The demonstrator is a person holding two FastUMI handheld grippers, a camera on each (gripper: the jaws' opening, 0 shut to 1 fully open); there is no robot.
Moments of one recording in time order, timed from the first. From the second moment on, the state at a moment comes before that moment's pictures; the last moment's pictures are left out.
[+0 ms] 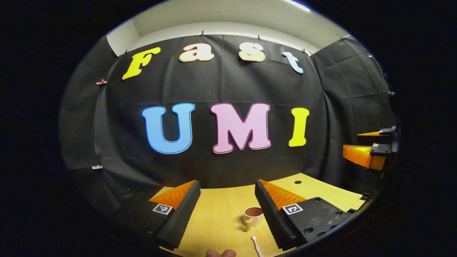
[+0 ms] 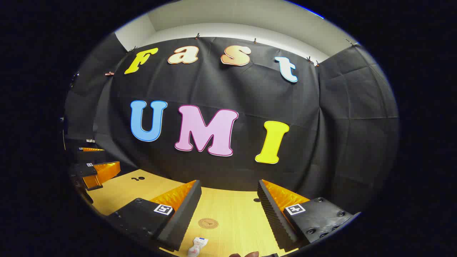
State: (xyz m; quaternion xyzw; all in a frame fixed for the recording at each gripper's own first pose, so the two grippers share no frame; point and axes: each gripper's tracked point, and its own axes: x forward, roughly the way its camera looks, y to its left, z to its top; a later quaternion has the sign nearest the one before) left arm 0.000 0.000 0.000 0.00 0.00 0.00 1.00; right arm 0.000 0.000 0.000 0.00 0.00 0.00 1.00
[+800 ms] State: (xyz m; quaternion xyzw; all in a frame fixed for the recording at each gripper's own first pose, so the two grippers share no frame) left arm 0.014 0.005 -0.019 0.01 0.03 0.01 1.00; right arm 0.022 0.032 -0.039 0.01 0.05 0.04 1.00
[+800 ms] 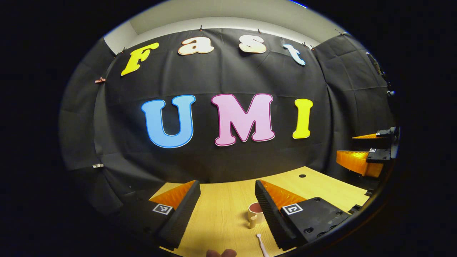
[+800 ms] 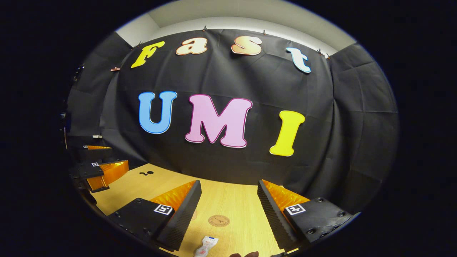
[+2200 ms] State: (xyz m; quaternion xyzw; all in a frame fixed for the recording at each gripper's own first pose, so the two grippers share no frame) left arm -0.041 0.016 -0.146 0.06 0.19 0.04 0.98; right arm -0.028 0.090 -0.354 0.04 0.49 0.07 0.87
